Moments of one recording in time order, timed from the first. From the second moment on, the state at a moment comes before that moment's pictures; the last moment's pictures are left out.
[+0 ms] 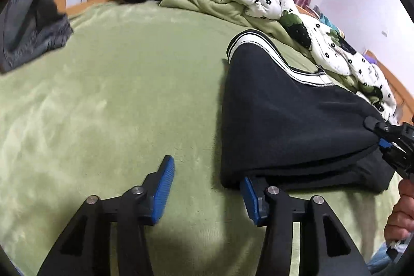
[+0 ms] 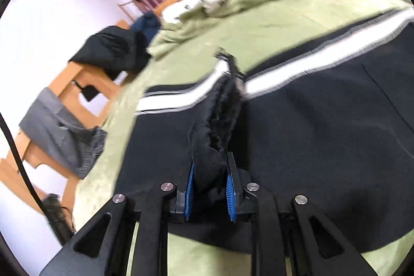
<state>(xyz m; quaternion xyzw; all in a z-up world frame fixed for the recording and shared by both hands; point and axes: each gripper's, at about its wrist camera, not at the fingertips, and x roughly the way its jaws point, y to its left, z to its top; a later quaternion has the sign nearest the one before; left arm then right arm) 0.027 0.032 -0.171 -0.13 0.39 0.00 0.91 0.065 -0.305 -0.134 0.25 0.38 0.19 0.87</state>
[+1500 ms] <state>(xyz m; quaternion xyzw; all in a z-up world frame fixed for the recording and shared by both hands) 0.017 0.004 -0.158 -0.05 0.43 -0.09 0.90 0.091 -0.345 -0.152 0.12 0.41 0.05 0.90</state>
